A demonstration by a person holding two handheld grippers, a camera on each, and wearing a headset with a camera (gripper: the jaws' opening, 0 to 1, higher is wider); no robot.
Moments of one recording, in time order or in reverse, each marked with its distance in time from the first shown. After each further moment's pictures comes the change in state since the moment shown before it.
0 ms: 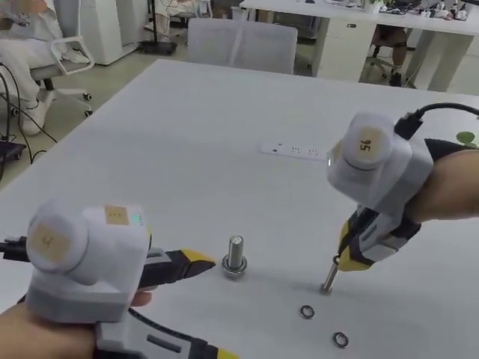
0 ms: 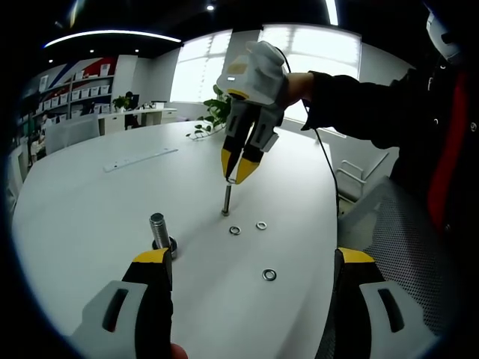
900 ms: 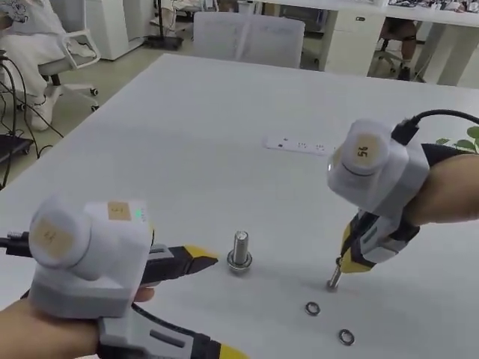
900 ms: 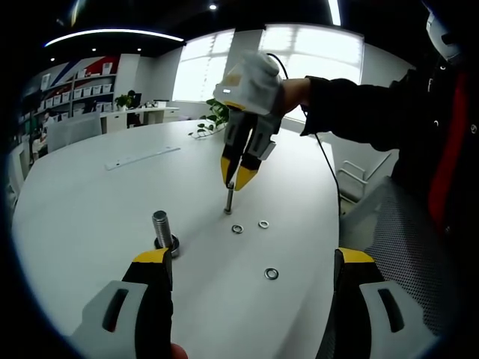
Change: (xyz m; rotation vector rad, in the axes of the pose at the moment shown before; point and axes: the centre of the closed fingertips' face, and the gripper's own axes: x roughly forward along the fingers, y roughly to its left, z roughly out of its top) left arm -0.004 0.002 -0.002 -0.010 0.002 0.011; right arm 0.017 0.000 -0.001 0.000 0.015 0.022
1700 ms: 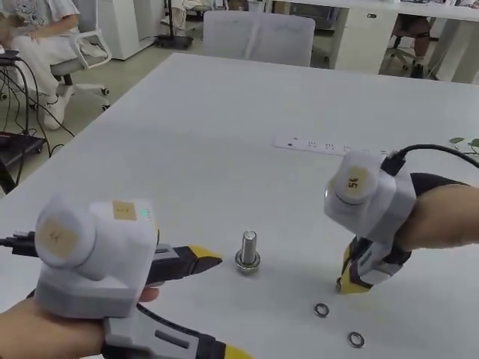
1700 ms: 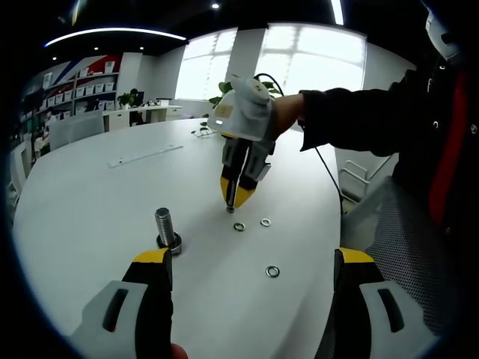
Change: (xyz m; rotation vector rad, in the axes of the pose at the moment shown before) left arm -0.002 0.001 -0.001 -0.007 0.008 0.015; right arm 0.040 -0.002 -0.010 0.010 0.019 0.036
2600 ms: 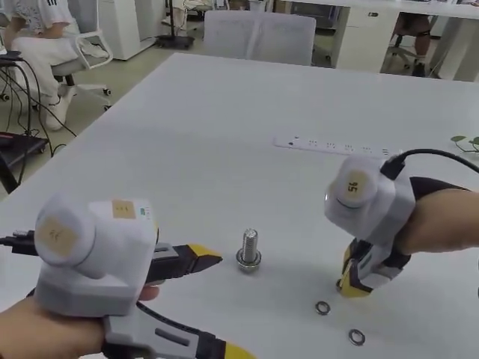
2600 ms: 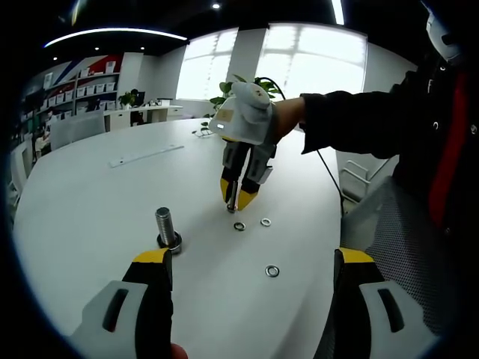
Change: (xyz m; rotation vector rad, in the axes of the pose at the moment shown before) left arm -0.001 0.000 -0.001 -0.001 -0.001 0.006; right arm 0.001 0.003 -0.002 0.014 -0.006 -0.003
